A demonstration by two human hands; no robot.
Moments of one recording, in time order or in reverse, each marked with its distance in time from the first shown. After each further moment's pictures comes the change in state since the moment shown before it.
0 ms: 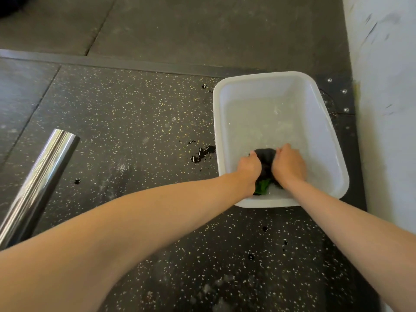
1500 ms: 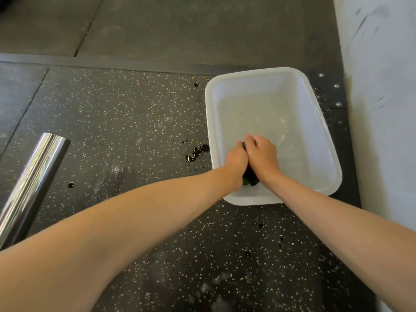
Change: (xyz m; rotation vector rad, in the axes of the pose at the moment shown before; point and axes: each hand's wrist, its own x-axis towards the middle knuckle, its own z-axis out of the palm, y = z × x) left_hand -0.026 0.024 -0.018 0.013 0.001 0.102; right_hand -0.028 -0.046 -0.001 0.582 -0.105 -0.188
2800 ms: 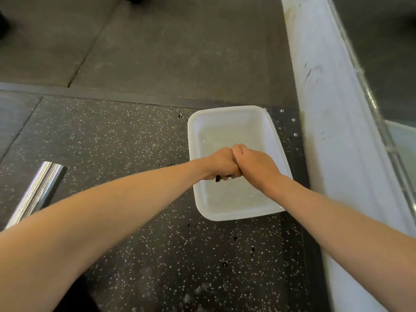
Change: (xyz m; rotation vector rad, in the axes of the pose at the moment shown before) left_hand -0.049 0.085 -0.004 0.824 -0.429 0.337; right_hand -0.007 -0.064 -0.096 -1.033 -0.179 -0.658
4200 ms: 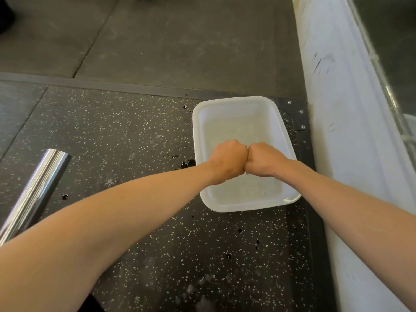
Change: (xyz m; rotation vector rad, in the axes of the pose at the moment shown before) left_hand 0.004 -0.007 0.021 1.005 0.338 0.219; right_hand 0.008 0.005 -0.009 0.357 -0.434 0.326
